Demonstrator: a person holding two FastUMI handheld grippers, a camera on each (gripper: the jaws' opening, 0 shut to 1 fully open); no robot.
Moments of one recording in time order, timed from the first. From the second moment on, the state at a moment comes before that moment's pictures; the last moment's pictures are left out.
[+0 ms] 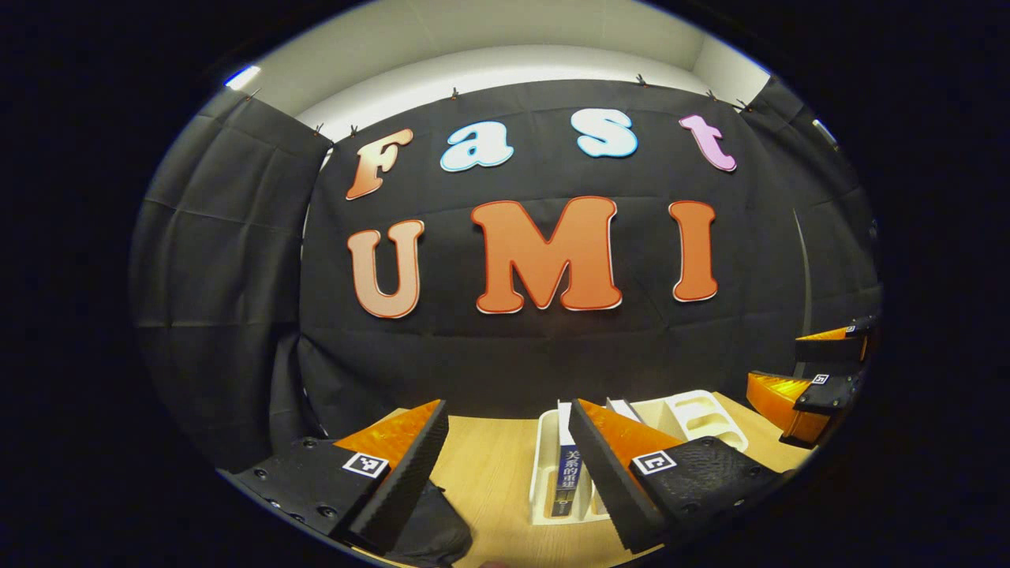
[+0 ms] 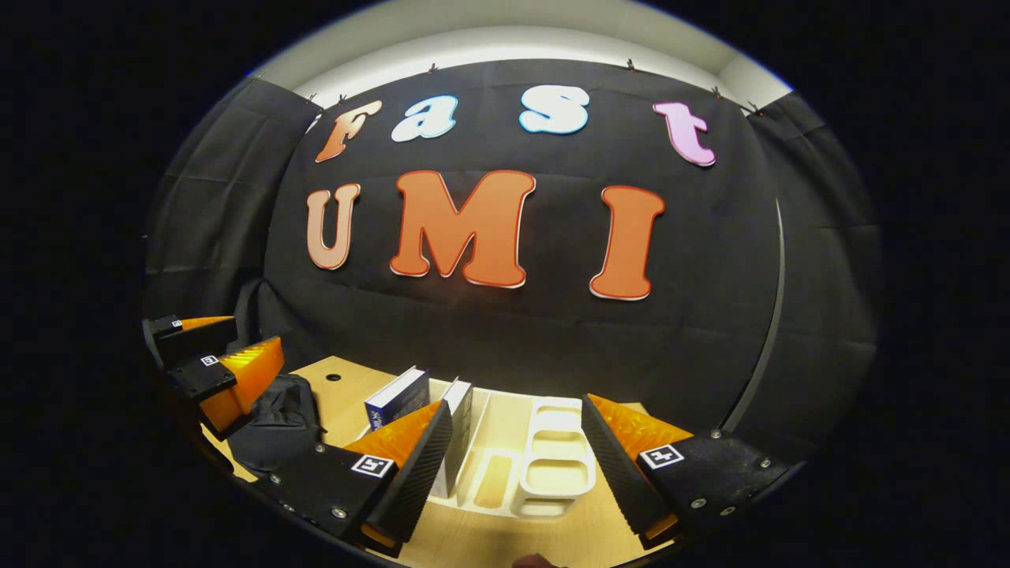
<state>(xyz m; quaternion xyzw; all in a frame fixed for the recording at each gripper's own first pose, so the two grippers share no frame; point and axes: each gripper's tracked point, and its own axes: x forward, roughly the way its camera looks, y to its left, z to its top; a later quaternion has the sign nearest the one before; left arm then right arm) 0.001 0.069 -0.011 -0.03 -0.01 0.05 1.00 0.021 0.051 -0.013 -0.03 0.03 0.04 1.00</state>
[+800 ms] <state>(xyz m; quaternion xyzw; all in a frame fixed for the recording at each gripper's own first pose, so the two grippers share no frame) 0.085 0.142 -0.017 -0.01 -0.01 -0.04 1.00 0.045 0.091 0.001 -0.04 0.03 -0.08 1.00</state>
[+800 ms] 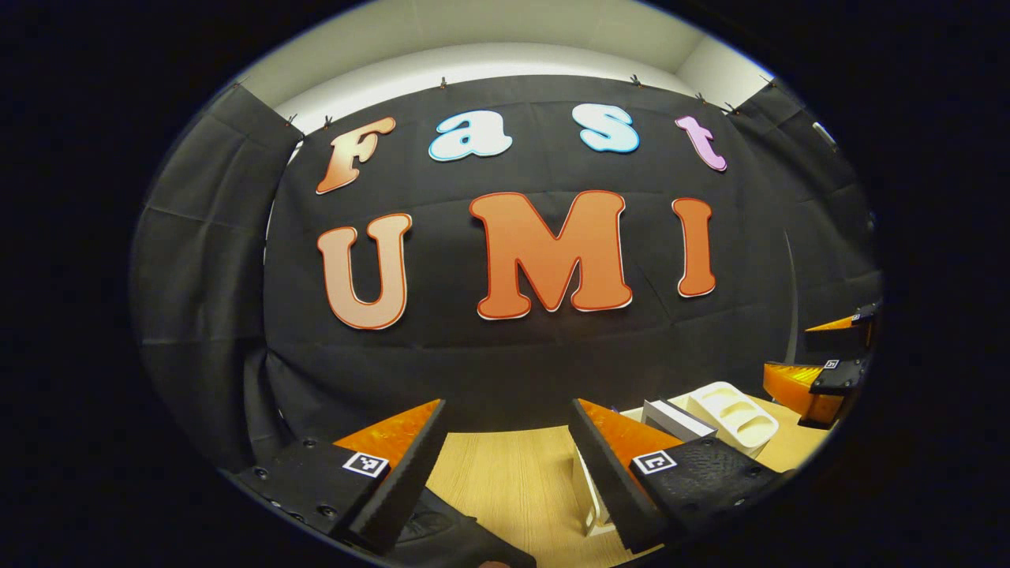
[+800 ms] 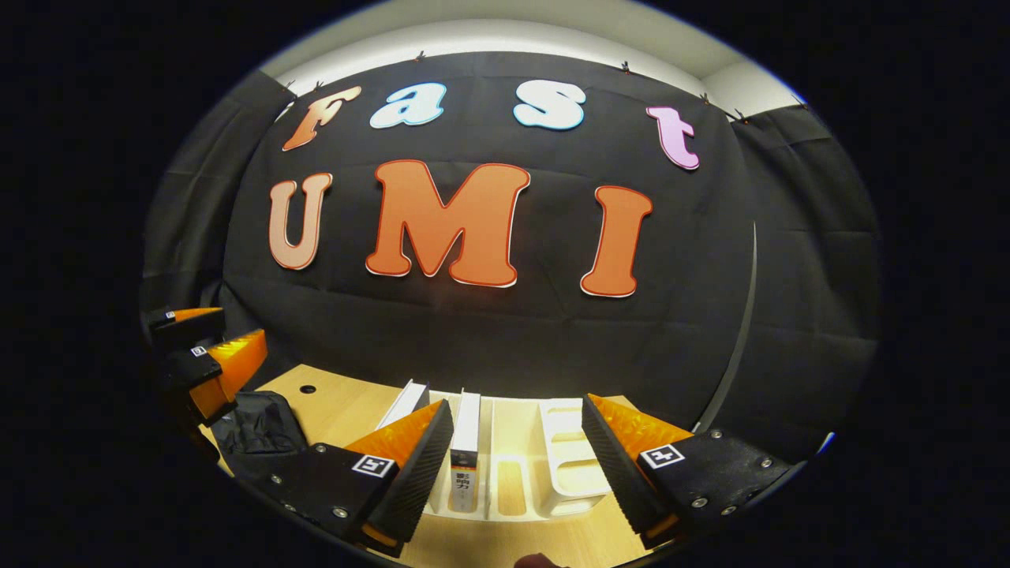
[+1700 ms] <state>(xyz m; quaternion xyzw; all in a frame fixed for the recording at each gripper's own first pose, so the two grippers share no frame) -0.013 0.119 -0.133 0.24 0.09 0.05 0.97 0.047 0.019 -0.051 -0.03 0.06 0.00 1.00</state>
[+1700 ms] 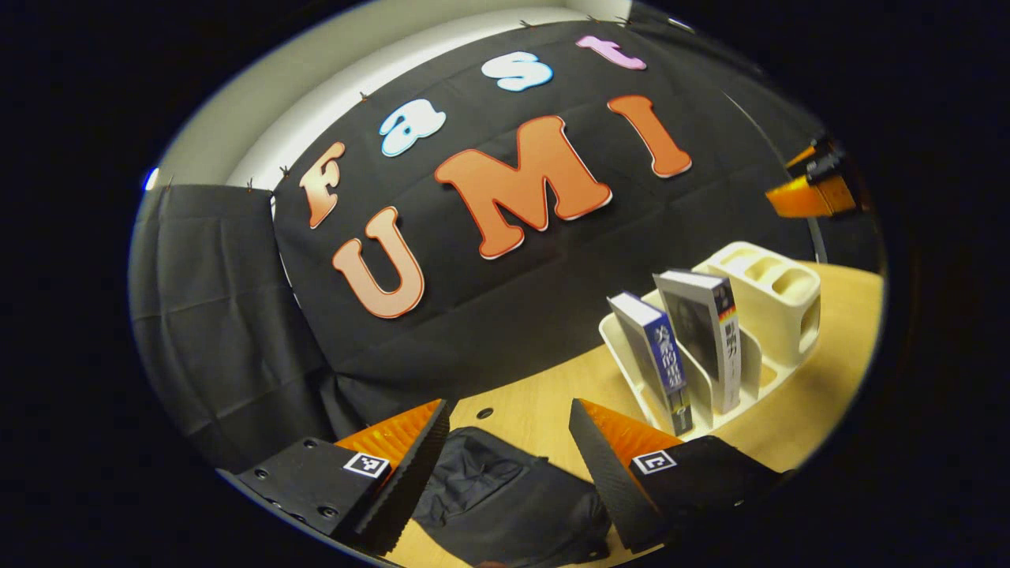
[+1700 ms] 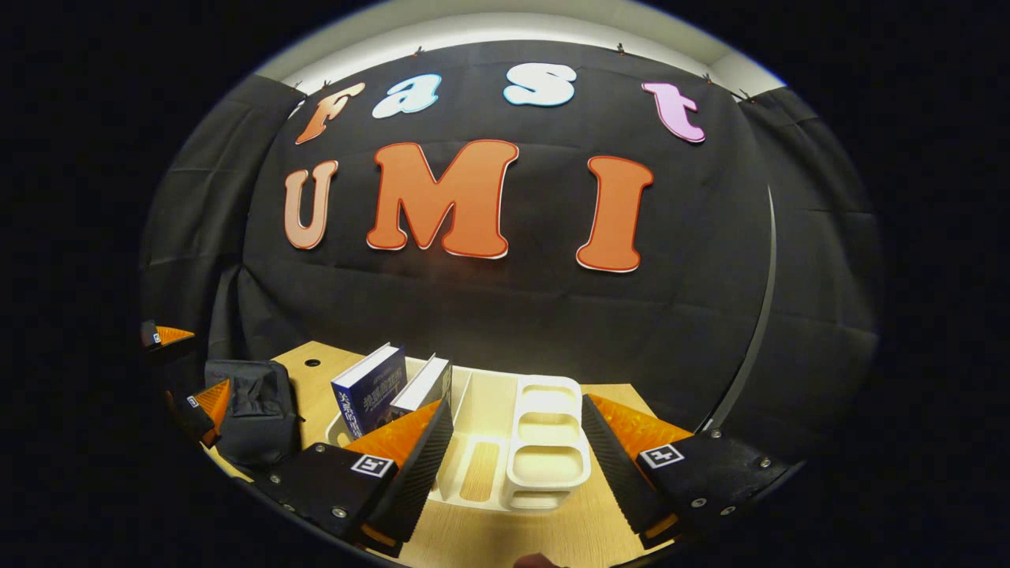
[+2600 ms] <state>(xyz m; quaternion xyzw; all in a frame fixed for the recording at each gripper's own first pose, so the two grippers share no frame) -0.059 0.158 -0.361 0.42 0.32 0.02 0.85 0.047 -0.027 -0.062 -0.01 0.07 -0.06 1.00</state>
